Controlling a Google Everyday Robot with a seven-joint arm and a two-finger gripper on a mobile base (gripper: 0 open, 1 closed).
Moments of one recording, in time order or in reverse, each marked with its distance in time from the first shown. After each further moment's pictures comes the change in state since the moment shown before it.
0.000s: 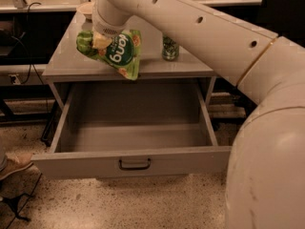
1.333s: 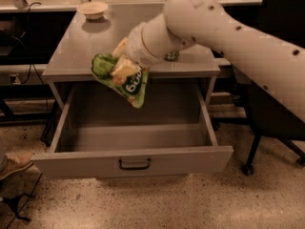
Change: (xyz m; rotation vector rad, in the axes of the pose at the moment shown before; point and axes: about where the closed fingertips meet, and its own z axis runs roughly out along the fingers) arm 0.032 0.099 -0.068 -0.113 -0.245 0.164
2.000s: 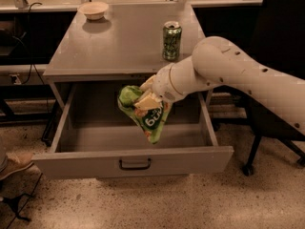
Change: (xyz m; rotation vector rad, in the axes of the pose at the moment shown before) arm 0.097 0.073 -0.005 -0.051 0.043 0.327
